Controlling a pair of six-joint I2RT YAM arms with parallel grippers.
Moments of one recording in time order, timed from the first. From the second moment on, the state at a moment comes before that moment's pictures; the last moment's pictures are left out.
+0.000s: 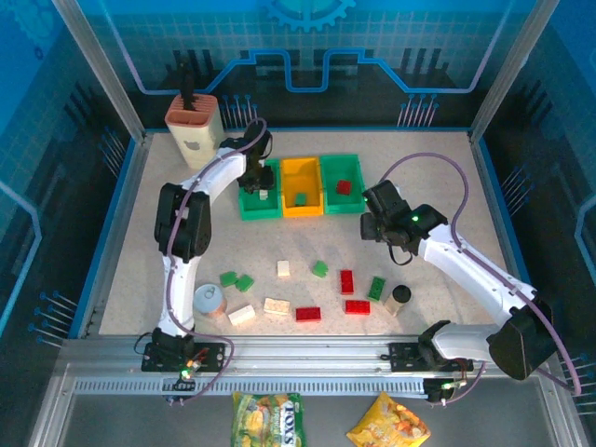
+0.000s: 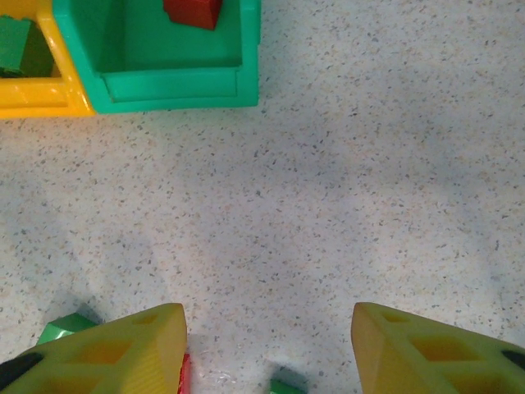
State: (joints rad) left arm -0.27 2.22 1.88 -0.89 -0.01 -0.40; right arm 0.55 1.25 1.07 -0.87 0.31 0.49
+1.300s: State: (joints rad) left arm -0.24 1.47 1.13 -0.82 0.04 -0.43; right arm 0.75 1.55 0.98 -0.83 0.13 0.68
